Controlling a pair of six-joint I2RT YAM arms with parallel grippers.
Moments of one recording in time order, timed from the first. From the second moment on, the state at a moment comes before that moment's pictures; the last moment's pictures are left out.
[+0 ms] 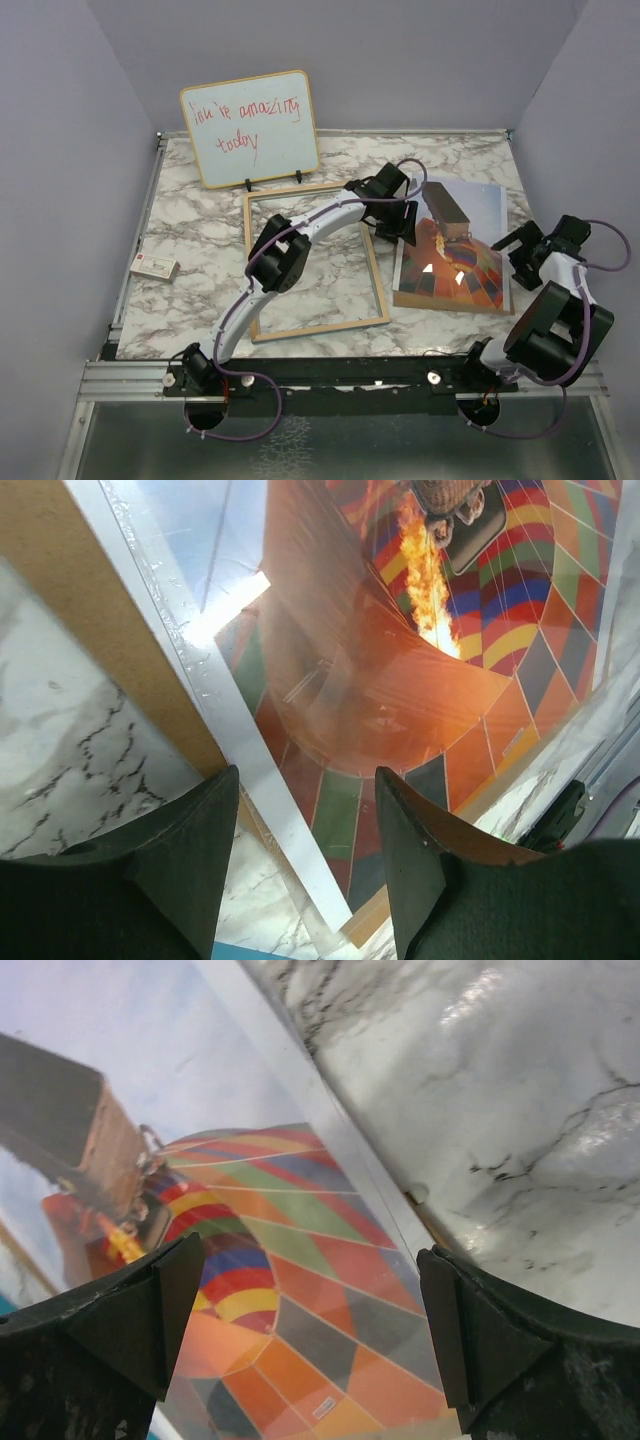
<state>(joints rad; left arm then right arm) -0.81 2.53 2.24 -0.64 0.44 -0.52 -0.61 1.37 0.73 -0.37 -0.22 0.44</state>
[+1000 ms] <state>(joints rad) -0.67 2.49 2.16 -0.63 0.40 -0.50 -0.61 1.21 0.52 -0.30 -0.63 0.52</state>
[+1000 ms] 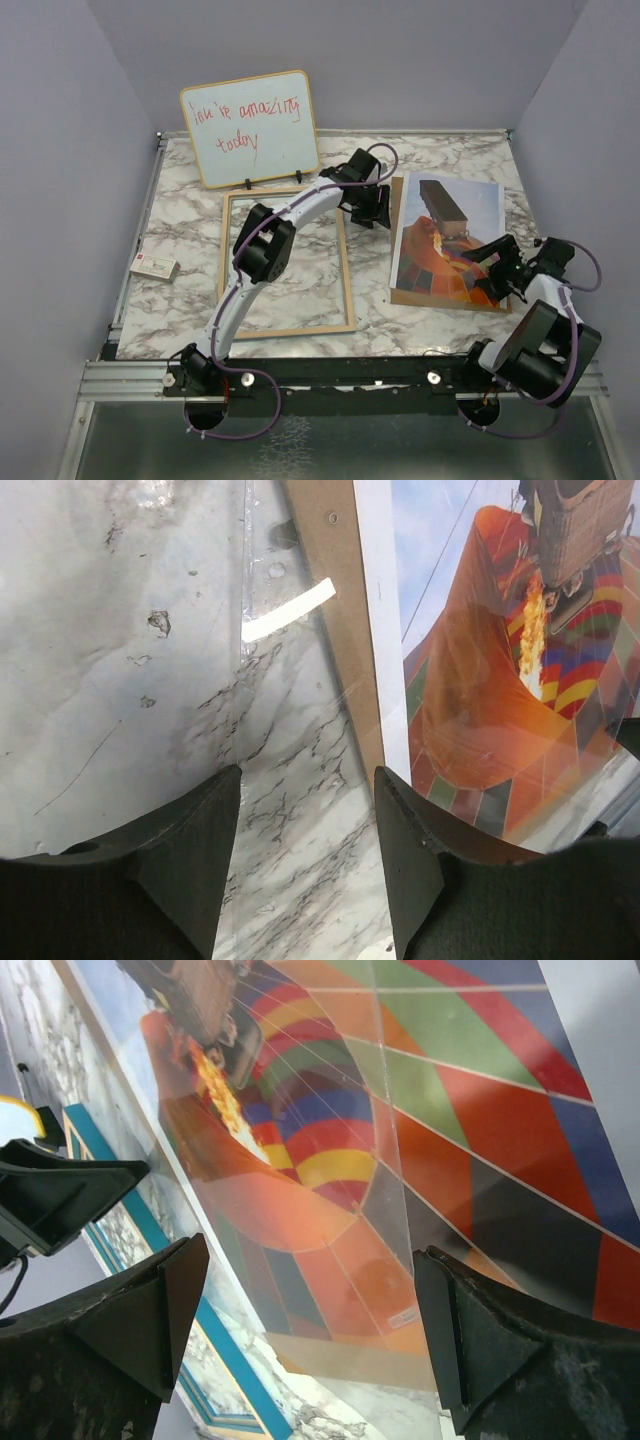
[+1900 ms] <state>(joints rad) -0.64 2.48 2.16 -0.64 0.36 -0.46 -0.61 1.14 0.35 0.02 -0.96 0.66</state>
